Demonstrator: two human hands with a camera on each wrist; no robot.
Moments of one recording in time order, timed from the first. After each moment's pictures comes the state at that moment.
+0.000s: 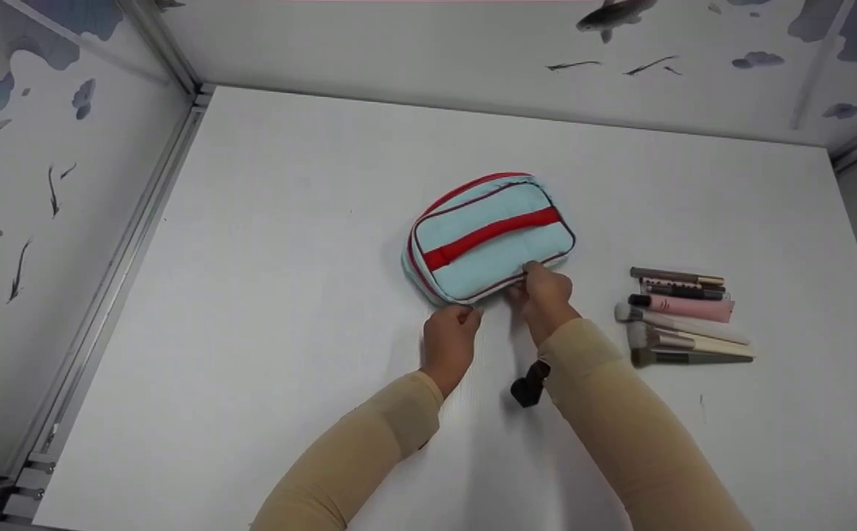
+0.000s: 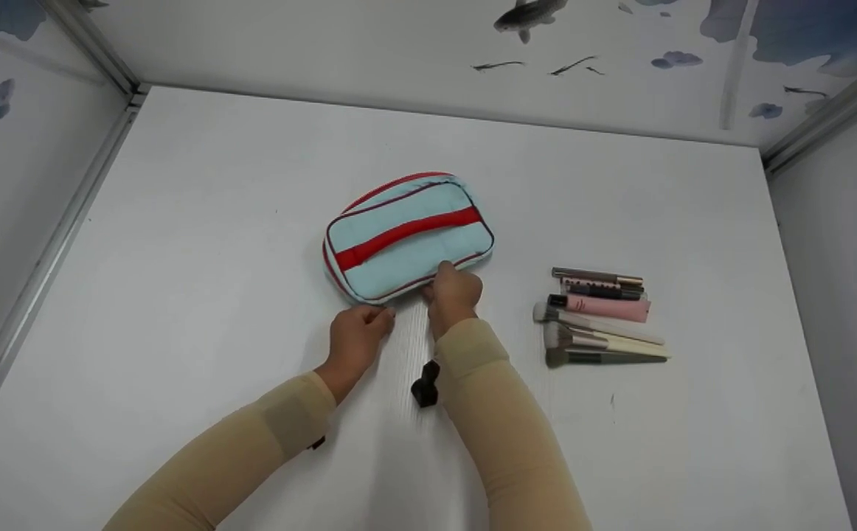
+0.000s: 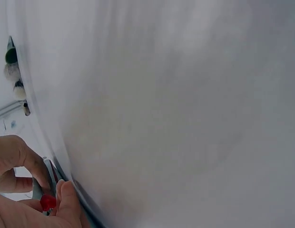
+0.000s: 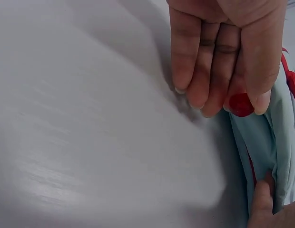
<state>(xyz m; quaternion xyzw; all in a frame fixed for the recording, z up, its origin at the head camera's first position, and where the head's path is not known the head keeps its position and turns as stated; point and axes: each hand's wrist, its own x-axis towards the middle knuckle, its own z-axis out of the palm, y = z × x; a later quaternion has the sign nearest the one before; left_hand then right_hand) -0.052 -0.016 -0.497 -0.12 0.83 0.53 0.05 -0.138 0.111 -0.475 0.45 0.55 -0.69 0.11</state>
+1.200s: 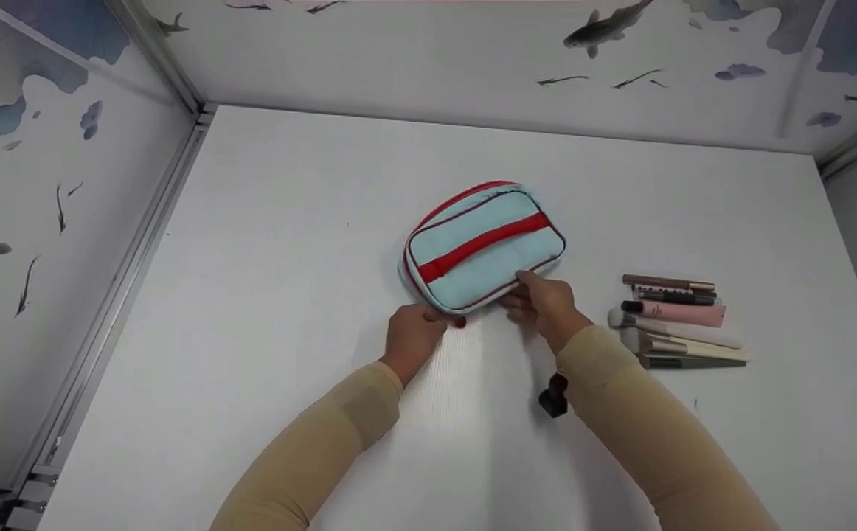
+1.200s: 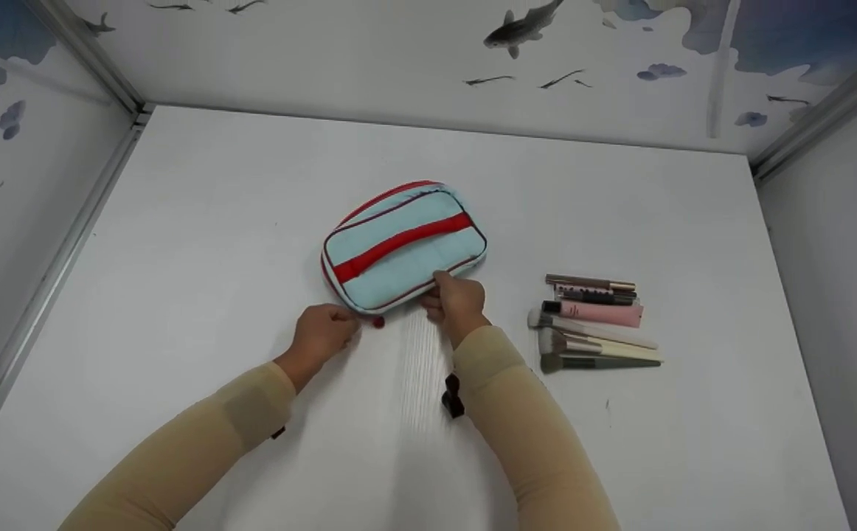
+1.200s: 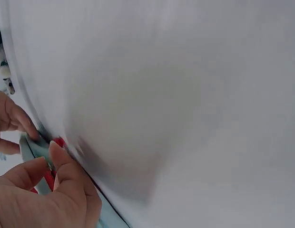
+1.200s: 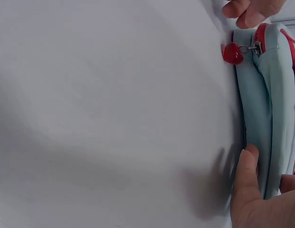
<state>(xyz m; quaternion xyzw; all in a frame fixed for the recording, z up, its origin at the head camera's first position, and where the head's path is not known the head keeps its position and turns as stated) -0.068 -0.061 -0.481 -0.13 0.85 0.49 0.15 -0.134 0.135 -0.472 0.36 0.64 -0.64 0.23</state>
